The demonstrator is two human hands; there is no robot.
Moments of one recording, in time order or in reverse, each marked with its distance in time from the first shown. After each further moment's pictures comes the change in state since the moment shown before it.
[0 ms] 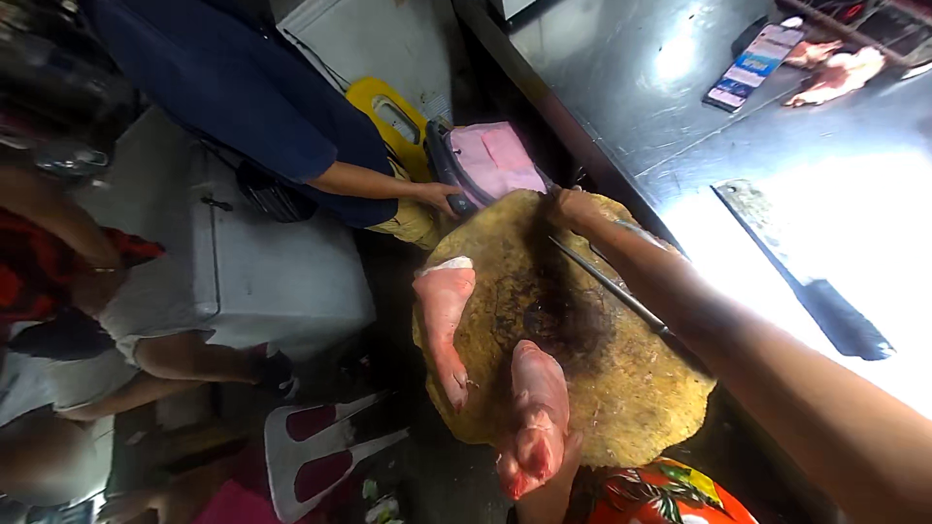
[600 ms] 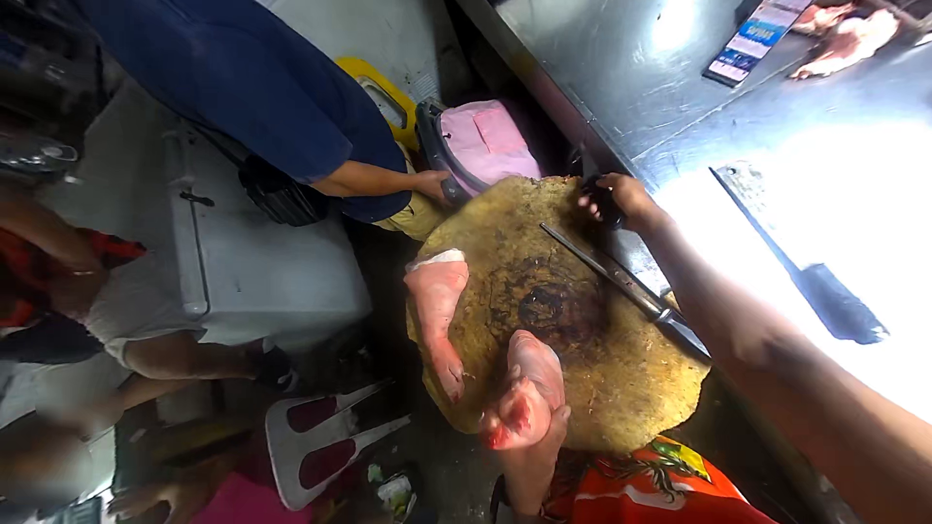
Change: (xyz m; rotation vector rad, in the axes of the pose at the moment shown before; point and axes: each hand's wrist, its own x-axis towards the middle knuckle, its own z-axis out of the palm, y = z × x) left_hand -0.023 -0.064 -0.056 0.121 -0.049 -0.349; right_hand -0.028 0.095 -0.013 1.352 -0.091 0.201
